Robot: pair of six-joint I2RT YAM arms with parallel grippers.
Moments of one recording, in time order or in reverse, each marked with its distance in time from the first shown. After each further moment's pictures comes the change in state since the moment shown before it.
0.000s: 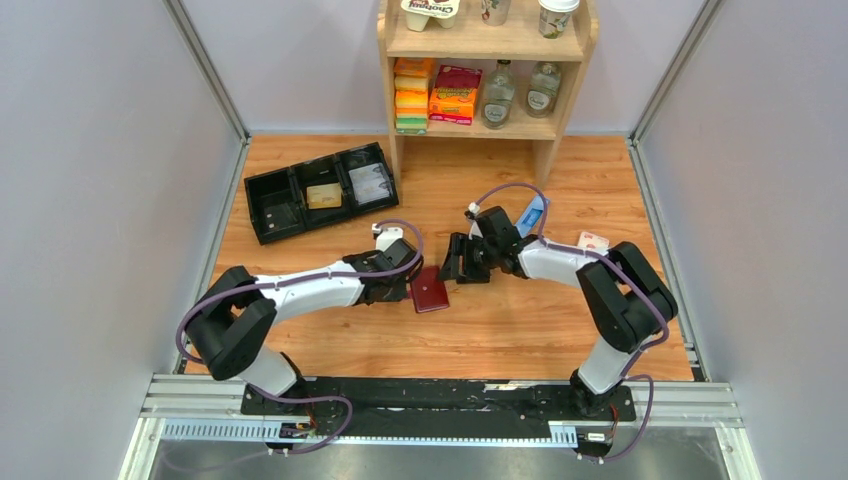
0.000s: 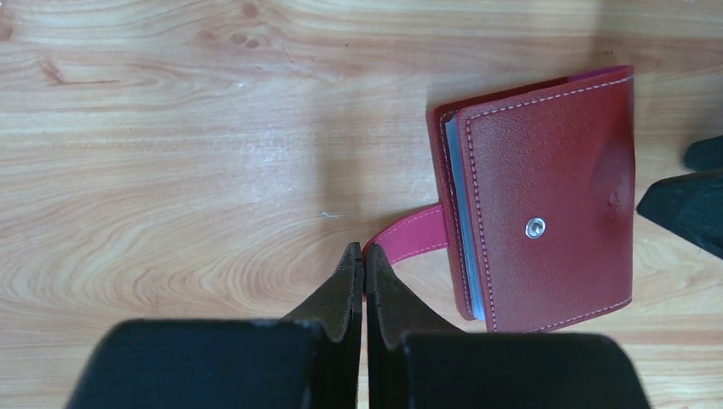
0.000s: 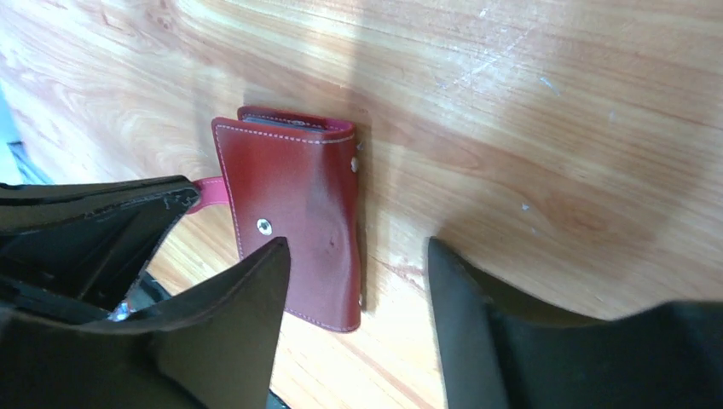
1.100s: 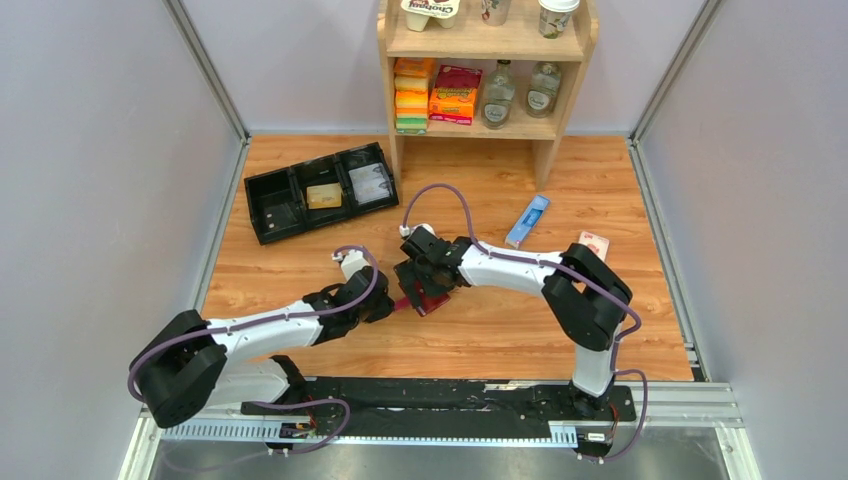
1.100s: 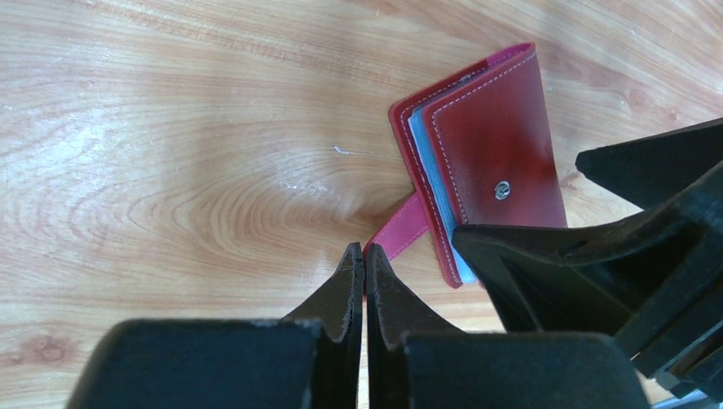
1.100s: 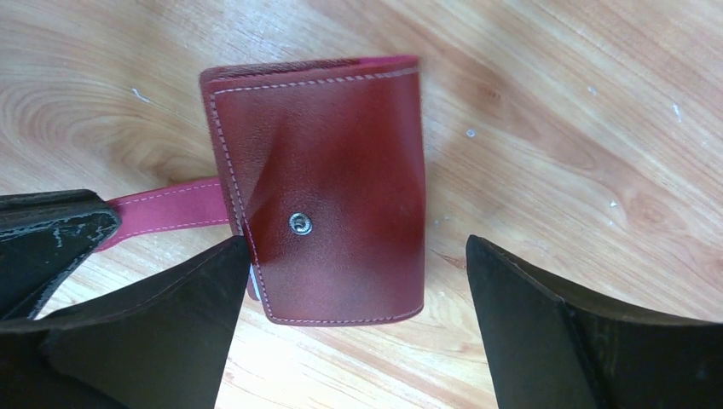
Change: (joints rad) left arm 0.000 -0.340 -0.404 0.324 0.053 -0.292; right arm 0.382 0.146 0.373 -0.467 0.562 -0.258
